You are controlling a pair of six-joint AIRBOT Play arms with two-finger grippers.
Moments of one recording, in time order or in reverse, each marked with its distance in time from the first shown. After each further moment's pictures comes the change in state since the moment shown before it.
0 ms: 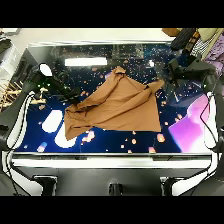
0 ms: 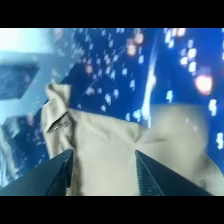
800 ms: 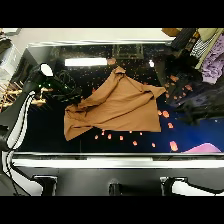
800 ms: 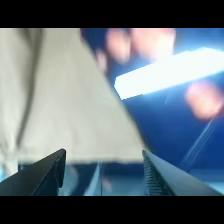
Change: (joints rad) left arm -0.008 0.002 0.000 0.000 0.008 -0.009; right arm -0.291 0.391 -0.715 -0.055 -0.453 -0.345
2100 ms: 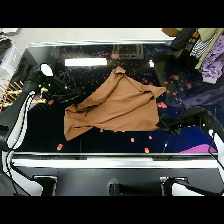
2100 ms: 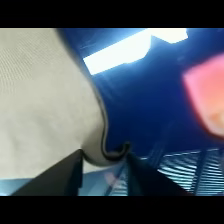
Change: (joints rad) left arm 0.000 0.000 0.000 0.000 -0.019 -0.013; right arm 0.242 0.023 -0.196 -0.169 0.292 0.164
